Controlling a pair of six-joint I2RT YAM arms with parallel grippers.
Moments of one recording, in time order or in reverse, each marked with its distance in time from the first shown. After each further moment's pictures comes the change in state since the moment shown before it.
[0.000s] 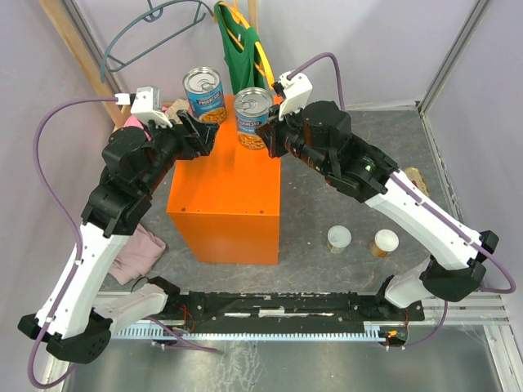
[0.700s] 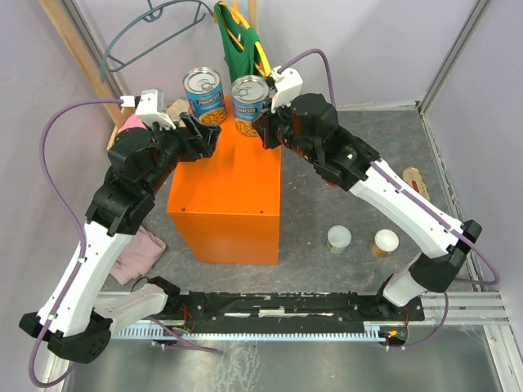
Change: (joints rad) left arm 0.000 0.000 -0.033 0.010 0.000 -0.014; right arm -0.062 0.082 -0.002 0.071 -0.037 0.000
